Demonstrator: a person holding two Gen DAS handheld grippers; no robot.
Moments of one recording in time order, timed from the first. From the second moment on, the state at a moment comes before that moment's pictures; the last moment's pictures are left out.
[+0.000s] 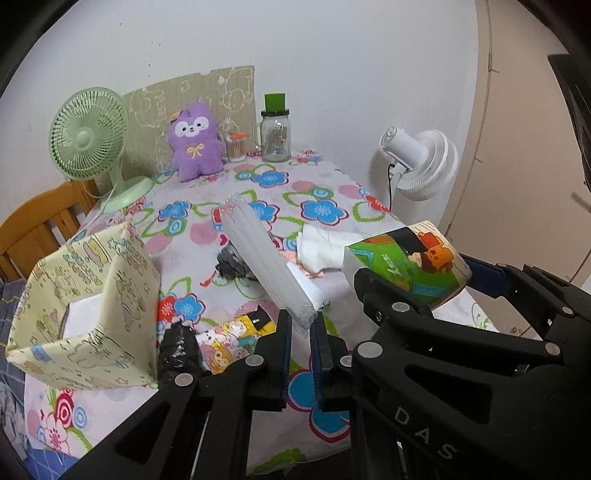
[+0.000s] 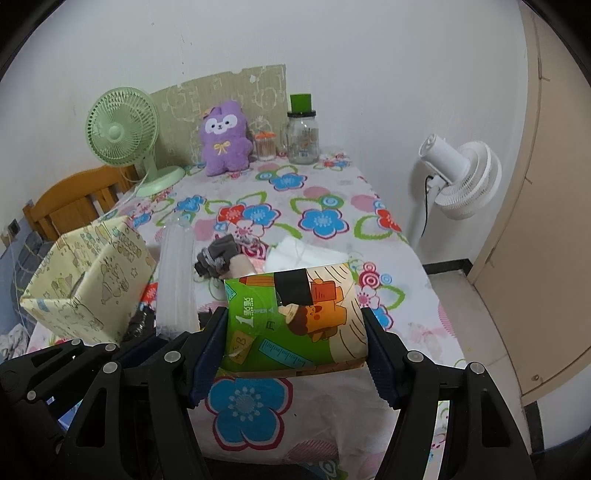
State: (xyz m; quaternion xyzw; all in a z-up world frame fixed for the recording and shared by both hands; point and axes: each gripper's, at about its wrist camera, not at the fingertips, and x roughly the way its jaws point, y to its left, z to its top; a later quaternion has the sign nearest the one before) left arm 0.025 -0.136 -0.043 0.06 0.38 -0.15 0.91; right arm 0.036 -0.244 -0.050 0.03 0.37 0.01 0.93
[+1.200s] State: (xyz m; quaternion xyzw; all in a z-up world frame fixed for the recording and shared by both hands) left arm 0.044 -0.078 0.007 0.06 0.36 -0.11 0.92; right arm 0.057 -0.181 0.006 0.01 0.34 0.05 0.94
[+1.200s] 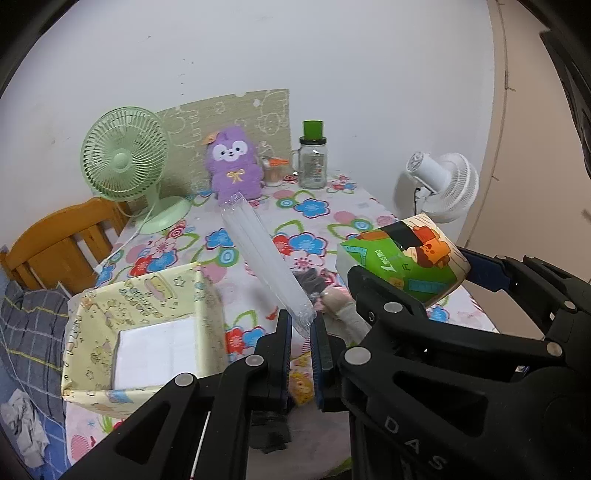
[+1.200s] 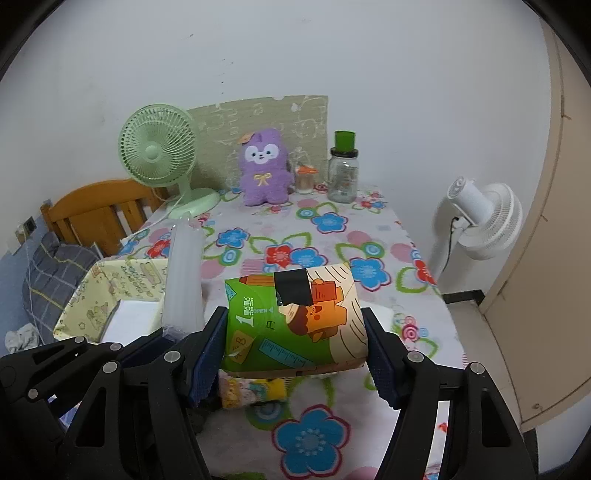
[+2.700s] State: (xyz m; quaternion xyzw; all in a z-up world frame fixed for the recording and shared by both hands) left arm 0.092 0.069 -0.026 0.02 0.41 -0.05 0.91; right arm 0.124 -0.015 -0.021 -0.05 0.38 0.15 0.91
